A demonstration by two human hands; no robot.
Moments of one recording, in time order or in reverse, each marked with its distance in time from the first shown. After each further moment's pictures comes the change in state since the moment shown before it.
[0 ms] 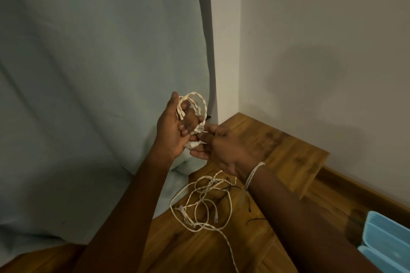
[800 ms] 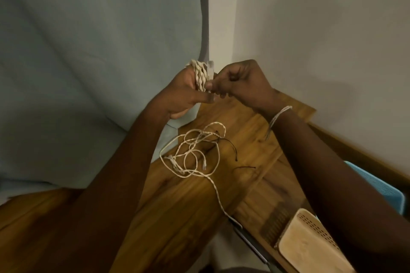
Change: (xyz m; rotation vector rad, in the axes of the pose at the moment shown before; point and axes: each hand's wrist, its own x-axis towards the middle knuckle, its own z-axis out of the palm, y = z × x) left_hand -0.014 -0.038 -0.002 0.711 -0.181 -0.087; right_hand -0.021 -0.024 -0.060 -0.789 0.000 -0.515
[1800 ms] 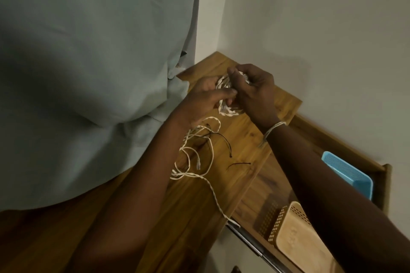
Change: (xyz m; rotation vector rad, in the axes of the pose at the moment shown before) left_hand 0.030 -0.075 0.008 -0.343 -0.098 -0.069; right_hand 0.012 0.065 0.035 -0.208 0.431 0.016
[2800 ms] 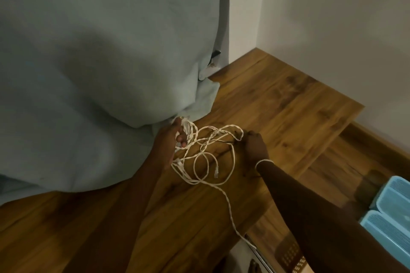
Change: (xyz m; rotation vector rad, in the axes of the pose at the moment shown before) left_hand -0.059 -0.089 -0.059 -0.051 0.864 -0.350; right_hand -0.087 0.231 0.052 -0.623 -0.642 0.457
